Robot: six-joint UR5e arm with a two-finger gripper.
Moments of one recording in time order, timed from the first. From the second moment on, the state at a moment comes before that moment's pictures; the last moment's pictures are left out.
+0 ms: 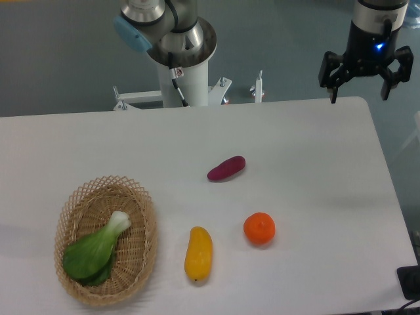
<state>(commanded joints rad) 2.85 -1.73 -1.38 -1.39 1.51 0.90</state>
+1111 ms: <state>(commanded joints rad) 2.83 -1.86 -1.61 -1.06 1.51 0.80</state>
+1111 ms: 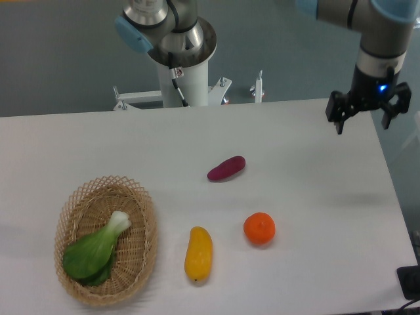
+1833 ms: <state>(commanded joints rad) 2.58 -2.07 -1.56 -0.97 1.45 0.36</state>
